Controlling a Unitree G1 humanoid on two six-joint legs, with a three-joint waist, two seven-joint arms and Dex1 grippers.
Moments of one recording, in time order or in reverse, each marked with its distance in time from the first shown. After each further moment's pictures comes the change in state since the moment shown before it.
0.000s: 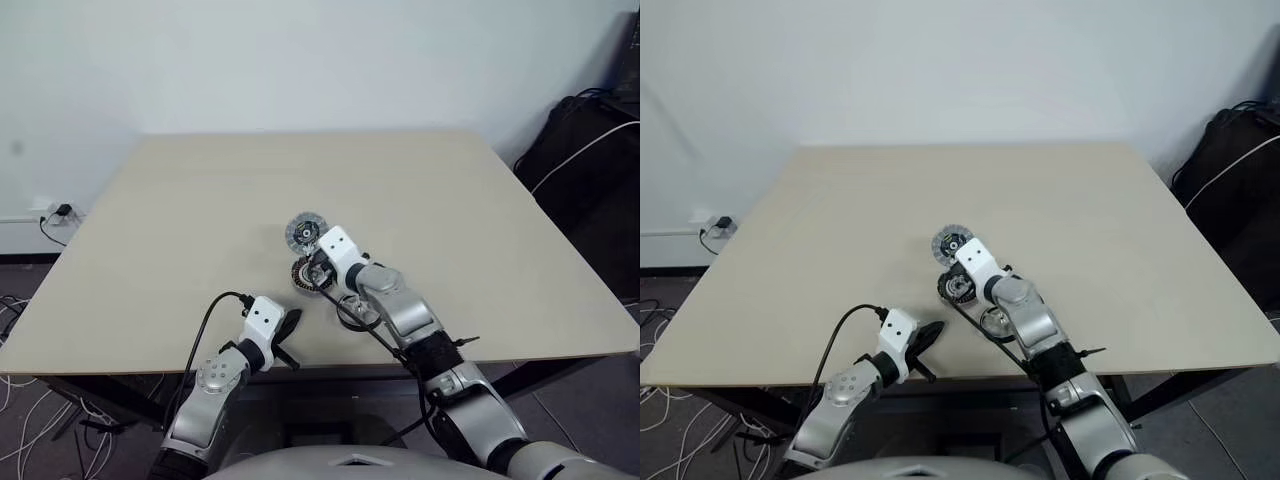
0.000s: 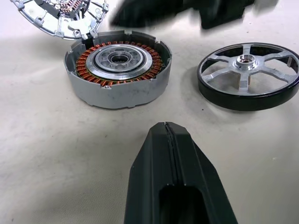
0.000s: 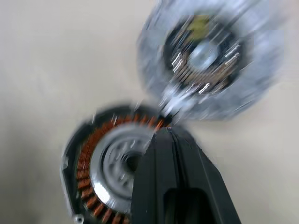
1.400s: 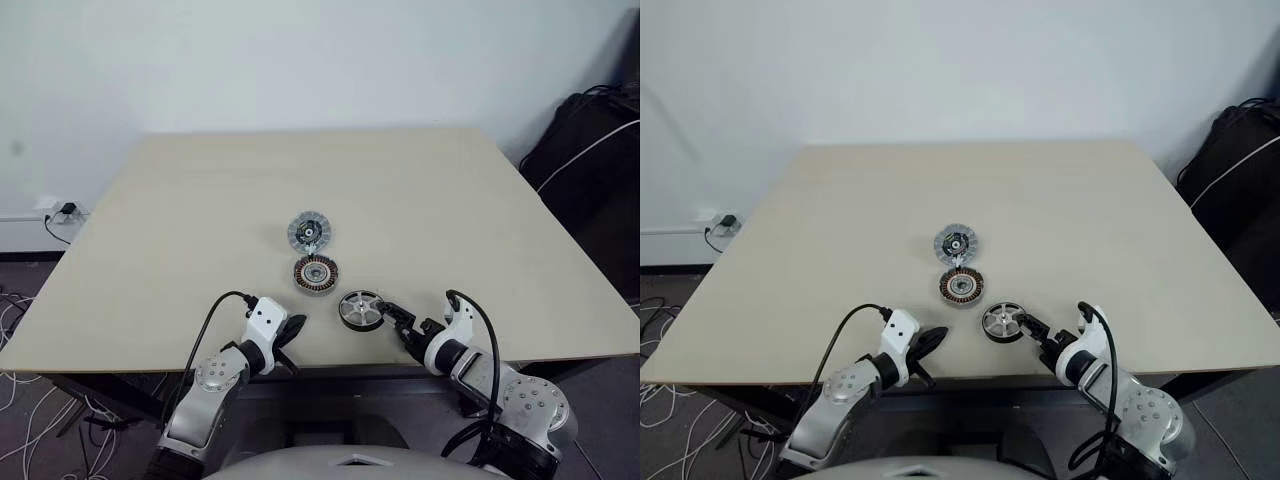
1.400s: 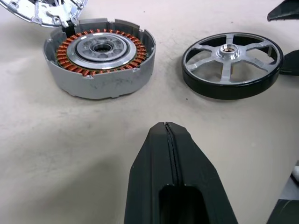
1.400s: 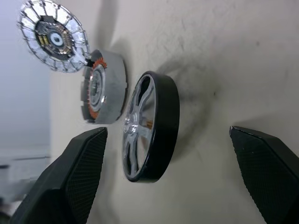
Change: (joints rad) left arm -0.007 0.038 -0.017 -0.042 -0.022 0.089 -0.056; right arm 0.390 0.241 -0.950 -0.465 0.873 0.934 -0.280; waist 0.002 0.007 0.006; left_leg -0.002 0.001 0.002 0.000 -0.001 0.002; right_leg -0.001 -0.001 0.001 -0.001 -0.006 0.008
